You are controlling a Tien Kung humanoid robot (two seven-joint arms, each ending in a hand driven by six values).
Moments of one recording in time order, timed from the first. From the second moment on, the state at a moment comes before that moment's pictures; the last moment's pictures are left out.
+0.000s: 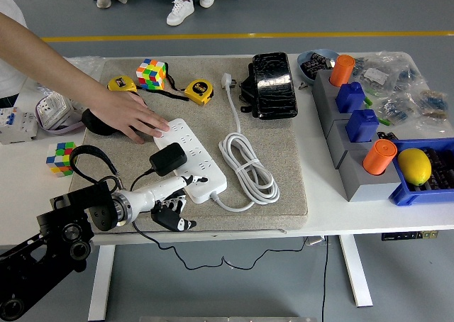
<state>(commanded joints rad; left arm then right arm) -0.27 0.32 -0.90 -1.59 1.64 -0.32 0.43 -0.10 -0.27 1.23 0.32 -0.31 -0.18 0.15</state>
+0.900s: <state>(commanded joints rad) -0.30 0.31 -0.87 -1.53 1.64 -0.31 0.45 -0.10 -0.27 1.23 0.32 -0.31 -0.18 0.15</state>
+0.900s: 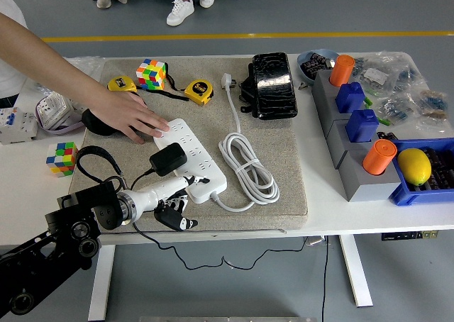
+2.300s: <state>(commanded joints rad) -0.31 0.27 -0.92 -1.25 1.68 0.38 -0.01 -0.10 -0.28 1.22 0.32 -0.31 -0.18 0.15</state>
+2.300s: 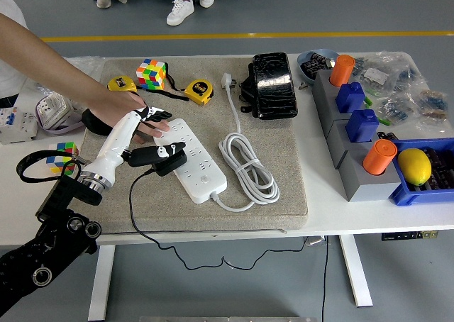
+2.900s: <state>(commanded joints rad) -0.35 0.23 -0.87 -1.20 1.98 0.28 0.24 -0.10 -0.28 1.21 0.32 -0.31 -0.18 0.15</state>
